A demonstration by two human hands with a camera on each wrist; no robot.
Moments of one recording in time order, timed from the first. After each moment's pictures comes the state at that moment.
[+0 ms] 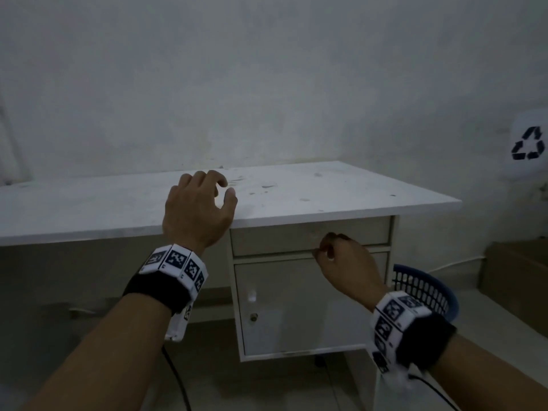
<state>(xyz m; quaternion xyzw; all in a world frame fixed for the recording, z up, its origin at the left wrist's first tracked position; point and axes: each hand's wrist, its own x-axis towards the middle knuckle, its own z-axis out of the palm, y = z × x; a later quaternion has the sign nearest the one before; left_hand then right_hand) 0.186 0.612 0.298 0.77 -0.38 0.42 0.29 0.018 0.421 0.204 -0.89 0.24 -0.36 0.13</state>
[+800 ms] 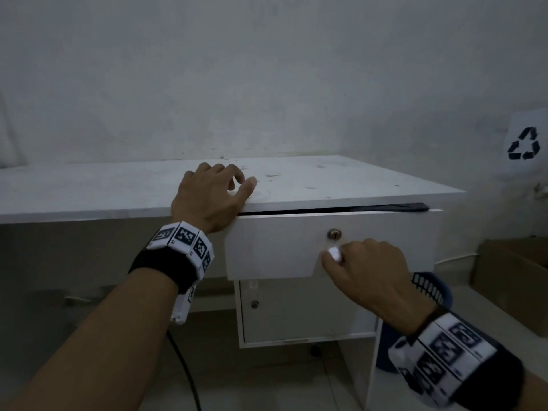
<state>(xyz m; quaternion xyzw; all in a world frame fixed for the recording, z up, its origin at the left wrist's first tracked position) 0.190 0.615 0.300 0.81 -0.44 0.33 0.22 -0.024 0.462 0.212 -0.89 0.24 -0.39 -0.09</state>
